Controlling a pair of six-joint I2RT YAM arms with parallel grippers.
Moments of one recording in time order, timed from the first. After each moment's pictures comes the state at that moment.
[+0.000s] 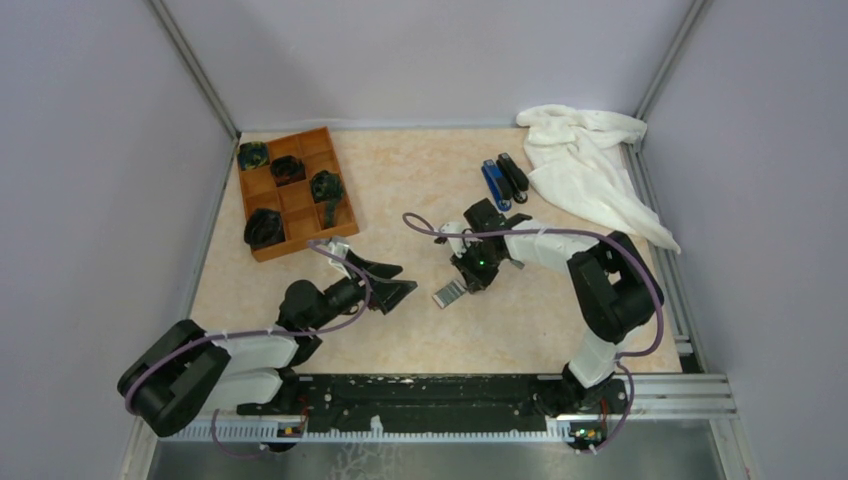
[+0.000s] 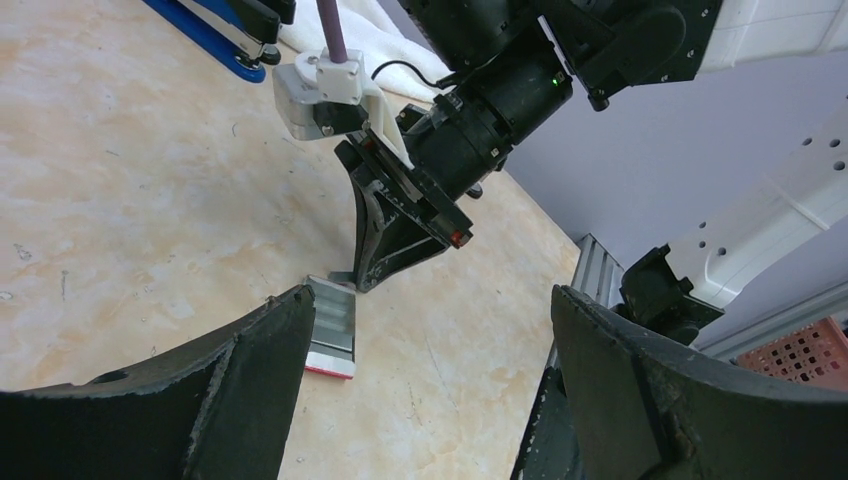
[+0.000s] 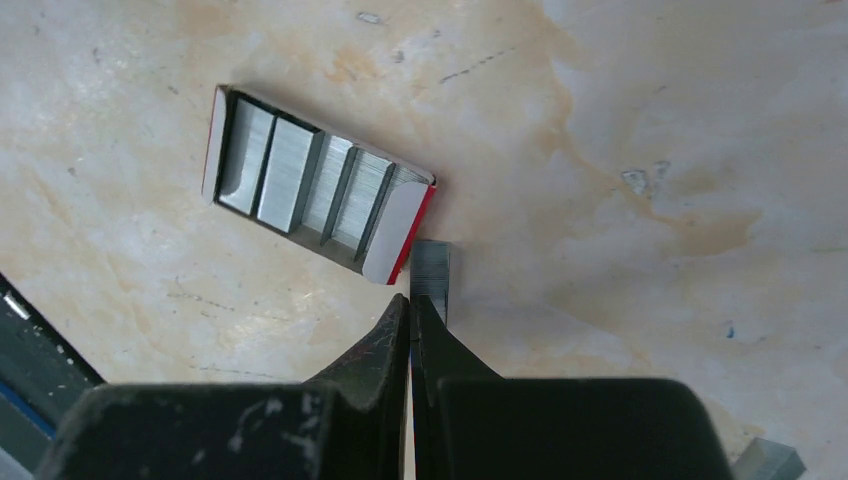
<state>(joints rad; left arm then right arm) -0.68 1.19 0.10 1.24 0.29 -0.68 0.57 1.70 1.01 -0.56 -0.34 -0.36</state>
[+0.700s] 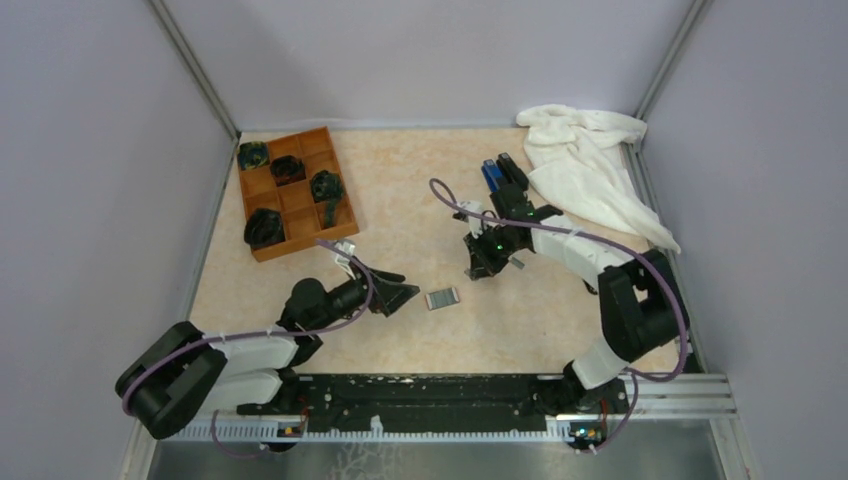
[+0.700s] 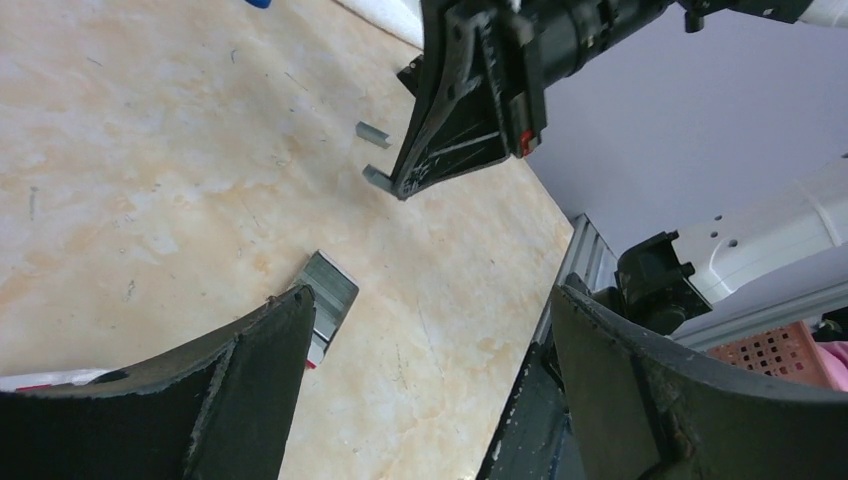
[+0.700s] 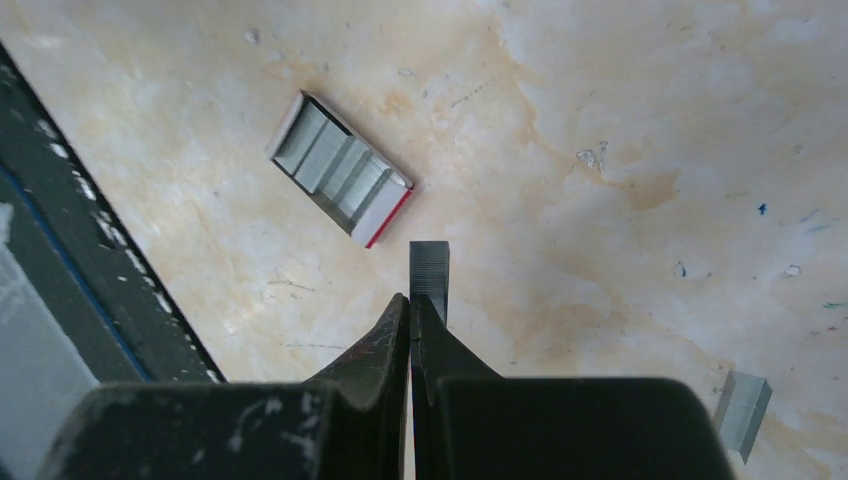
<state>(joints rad) -0.70 1.14 0.10 1.09 0.27 -0.74 0.48 1.58 1.01 -0.59 -0.51 -0.29</state>
